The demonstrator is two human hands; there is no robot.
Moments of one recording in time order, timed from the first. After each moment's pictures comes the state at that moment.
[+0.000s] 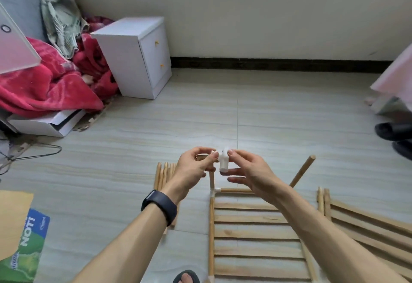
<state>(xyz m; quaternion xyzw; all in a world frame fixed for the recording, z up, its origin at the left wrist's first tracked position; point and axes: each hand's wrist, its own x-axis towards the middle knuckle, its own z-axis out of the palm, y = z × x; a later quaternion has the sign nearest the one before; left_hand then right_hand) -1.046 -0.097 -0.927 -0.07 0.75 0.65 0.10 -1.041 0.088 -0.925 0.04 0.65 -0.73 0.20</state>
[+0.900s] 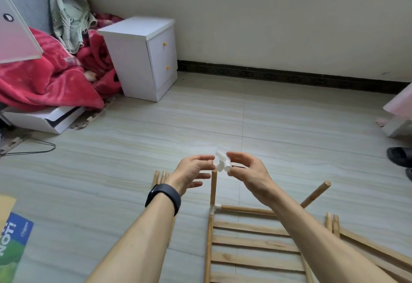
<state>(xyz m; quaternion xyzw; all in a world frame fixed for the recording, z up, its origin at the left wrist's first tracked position) -1.118 -0.117 -0.954 -0.15 0.70 0.66 0.20 -1.118 0.079 -0.964 0.01 0.74 -0.66 0.12</state>
